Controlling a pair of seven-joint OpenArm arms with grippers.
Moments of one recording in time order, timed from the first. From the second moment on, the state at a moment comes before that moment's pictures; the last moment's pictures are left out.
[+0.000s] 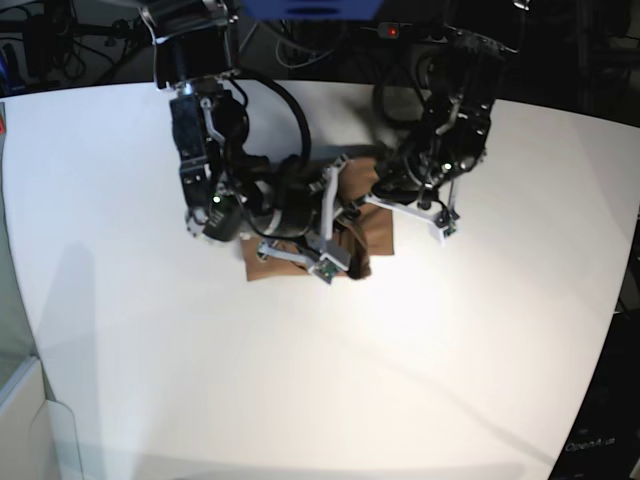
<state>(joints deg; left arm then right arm) 6.1 -6.4 14.5 95.6 -26.8 36.4 54.8 3.3 -5.7 -10.4 91.1 18.2 40.2 -66.2</state>
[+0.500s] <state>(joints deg) 6.0 -5.5 14.5 95.7 -28.0 36.1 55.3 2.6 -4.1 -10.8 92.2 25.9 39.6 -68.8</state>
